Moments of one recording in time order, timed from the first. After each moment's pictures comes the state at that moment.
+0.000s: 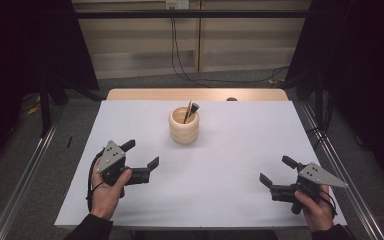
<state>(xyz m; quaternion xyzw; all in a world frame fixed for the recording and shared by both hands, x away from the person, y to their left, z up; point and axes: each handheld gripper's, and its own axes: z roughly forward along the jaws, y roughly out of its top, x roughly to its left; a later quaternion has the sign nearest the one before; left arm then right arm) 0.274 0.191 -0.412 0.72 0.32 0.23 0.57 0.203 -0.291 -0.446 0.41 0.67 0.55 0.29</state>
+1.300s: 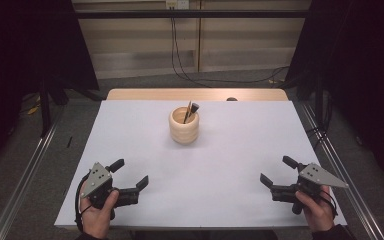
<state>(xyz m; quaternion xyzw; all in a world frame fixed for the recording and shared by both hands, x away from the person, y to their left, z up) 0.234 0.217 -0.430 0.71 0.36 0.22 0.56 0.202 -0.292 -0.446 0.41 0.67 0.55 0.29</state>
